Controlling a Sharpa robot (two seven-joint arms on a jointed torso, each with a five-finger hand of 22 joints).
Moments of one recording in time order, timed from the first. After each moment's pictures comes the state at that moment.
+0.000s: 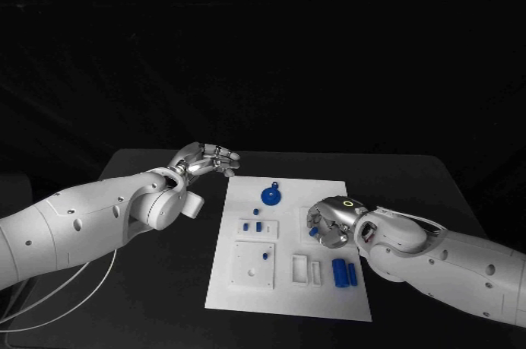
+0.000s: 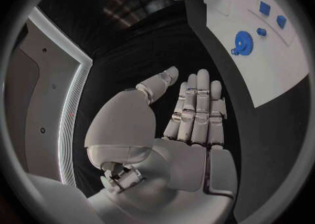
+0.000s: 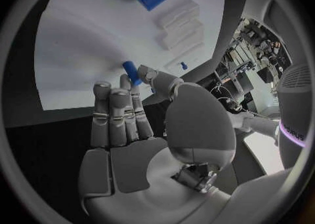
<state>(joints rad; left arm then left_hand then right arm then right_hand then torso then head) 1.22 -0.79 -0.07 1.32 -0.30 -0.27 0.28 1.14 -0.12 0.64 -0.26 0.08 0.84 0.17 0.31 0.50 1.16 0.12 0.14 0.14 1.00 0.06 0.69 0.34 0.02 0.67 -0.04 0.60 1.25 1.06 -0.74 -0.06 1.43 -1.70 -0.28 -0.15 1.19 -0.26 0.82 -0.18 0.05 0.95 0.14 0.35 0.46 1.14 0.07 0.31 0.22 1.22 -0.04 1.18 0.83 0.23 1.07 0.01 0.91 1.31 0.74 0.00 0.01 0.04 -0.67</state>
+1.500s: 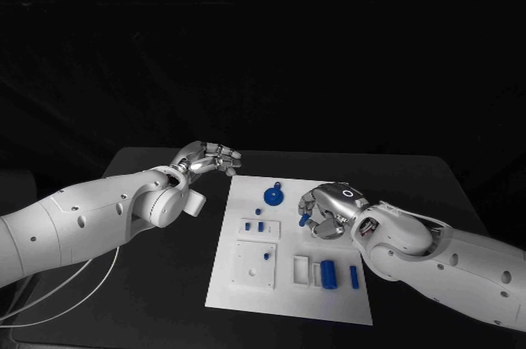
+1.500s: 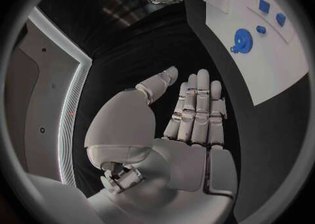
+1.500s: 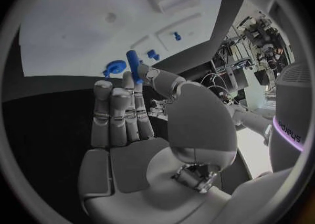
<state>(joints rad) 1.22 -0.79 -0.07 1.31 -0.30 -0.27 0.28 1.13 -0.12 0.64 -0.26 0.08 0.84 0.17 0.31 0.50 1.16 0.13 0.14 0.14 1.00 0.06 0.68 0.35 0.02 0.67 -0.04 0.60 1.25 1.05 -0.75 0.01 1.56 -1.76 -0.40 -0.18 1.20 -0.24 0.90 -0.19 0.05 1.04 0.10 0.39 0.48 1.21 0.03 0.38 0.25 1.25 -0.07 1.18 0.83 0.23 1.10 -0.01 0.93 1.31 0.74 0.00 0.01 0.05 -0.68</state>
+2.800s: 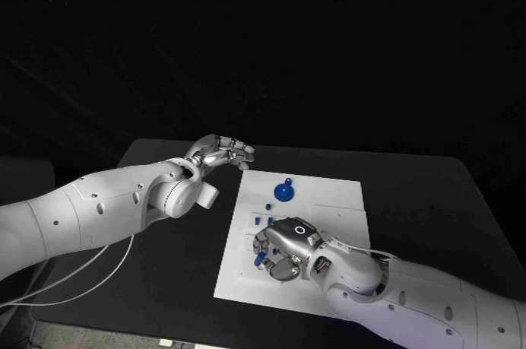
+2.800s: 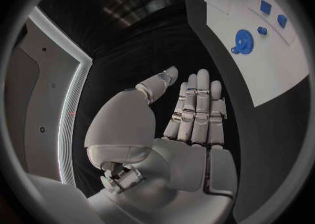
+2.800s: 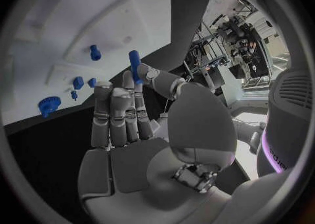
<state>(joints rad) 1.22 -0.79 -0.07 1.31 -0.30 -0.27 0.28 1.13 -0.12 0.64 -0.26 0.08 0.84 0.17 0.31 0.50 1.16 0.13 0.14 0.14 1.00 0.06 0.68 0.36 0.02 0.67 -0.04 0.60 1.25 0.95 -0.53 -0.06 1.53 -1.83 -0.39 -0.16 1.19 -0.23 0.90 -0.19 0.05 1.04 0.10 0.38 0.48 1.21 0.03 0.38 0.26 1.26 -0.07 1.18 0.83 0.23 1.11 -0.01 0.93 1.31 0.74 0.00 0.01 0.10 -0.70</state>
